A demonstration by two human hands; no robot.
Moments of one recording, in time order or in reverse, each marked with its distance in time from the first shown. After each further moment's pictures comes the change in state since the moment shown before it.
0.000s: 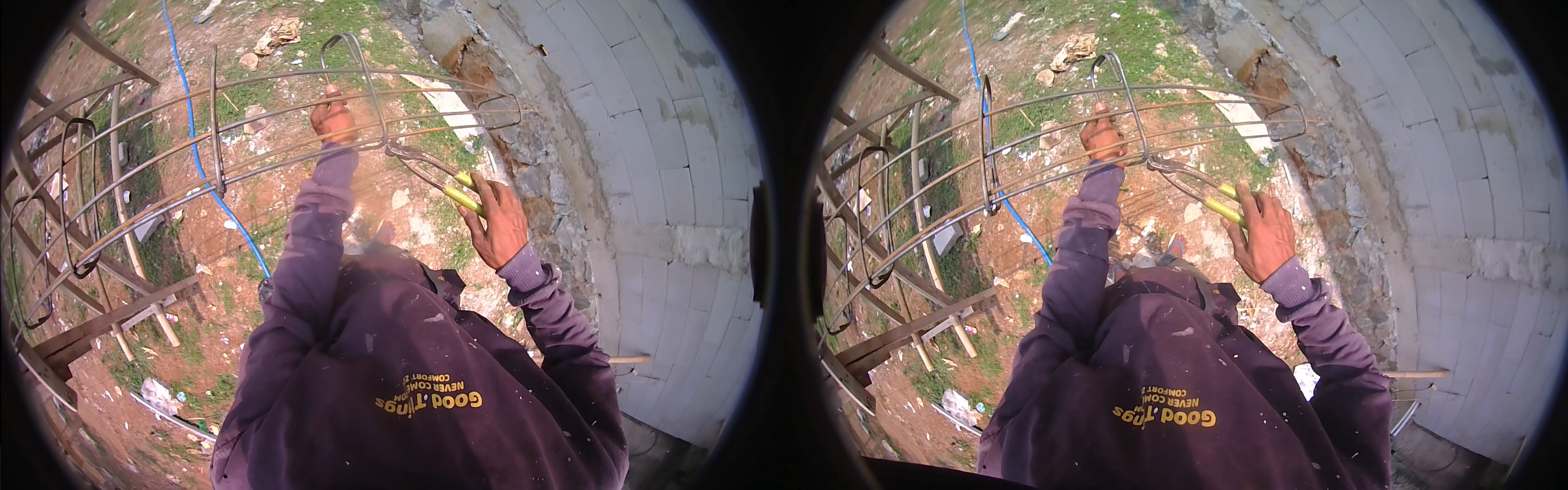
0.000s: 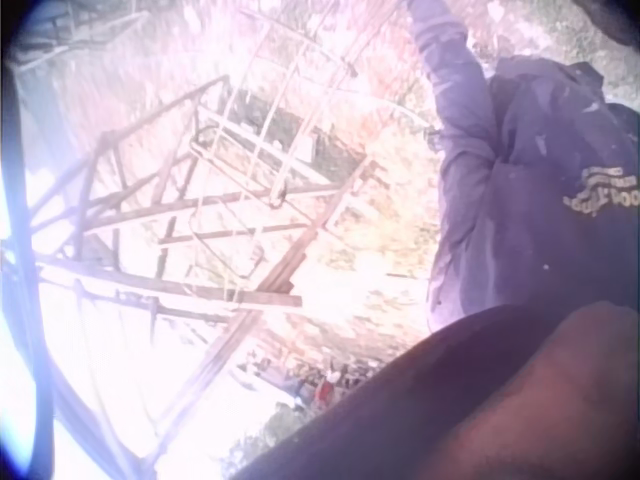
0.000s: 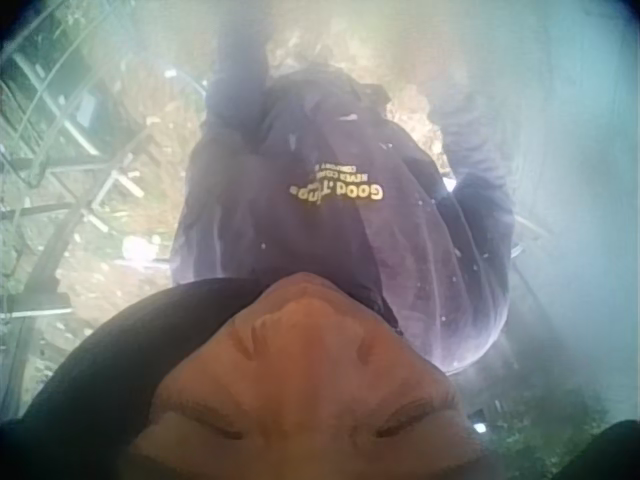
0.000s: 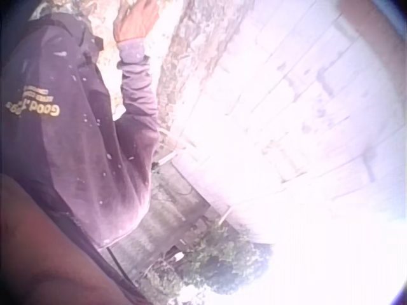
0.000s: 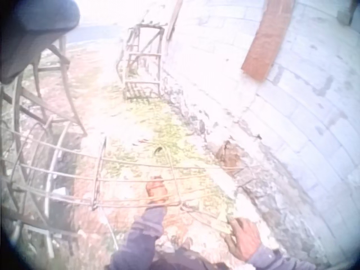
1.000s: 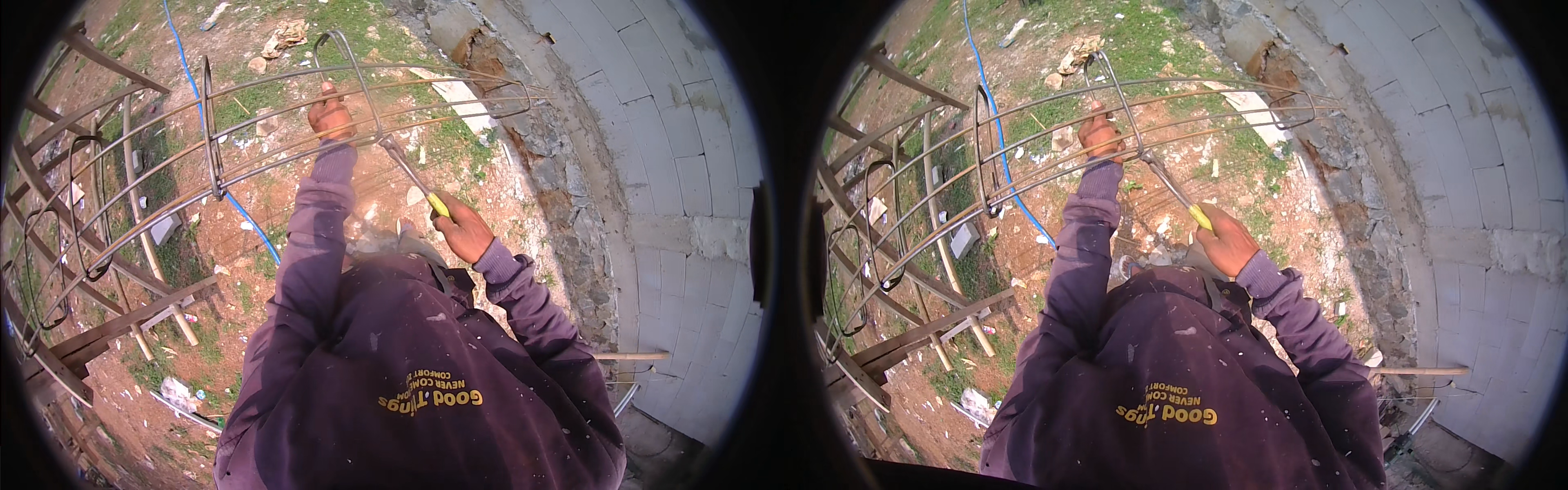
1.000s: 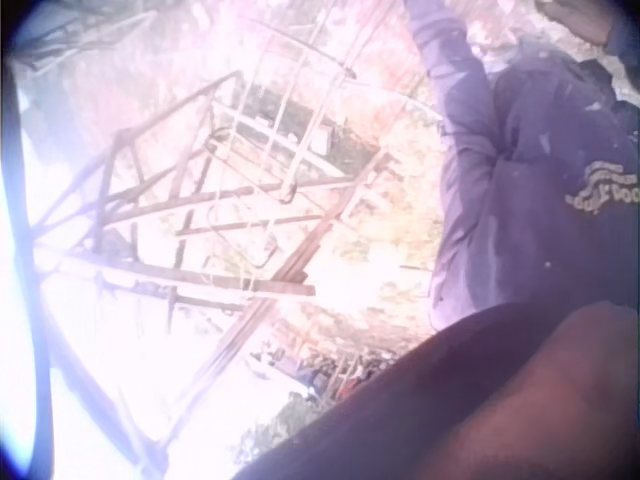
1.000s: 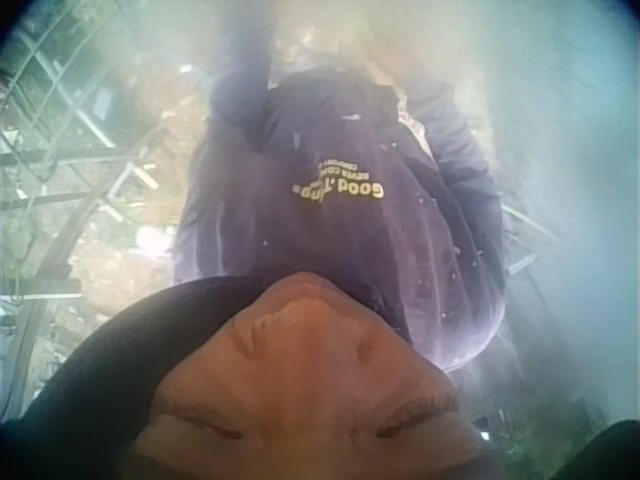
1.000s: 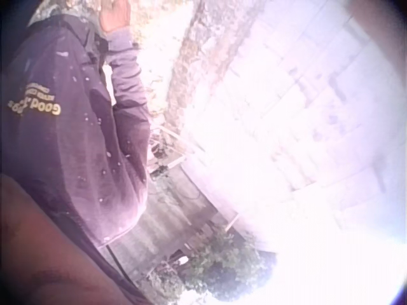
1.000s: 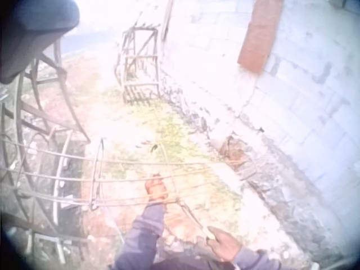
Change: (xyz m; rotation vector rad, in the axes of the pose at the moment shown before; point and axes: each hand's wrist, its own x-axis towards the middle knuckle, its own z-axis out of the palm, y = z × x) left_hand -0.002 0.010 -0.003 0.028 -0.020 0.019; right_hand -0.005 -0.012 0.058 0.868 -0.313 0.297
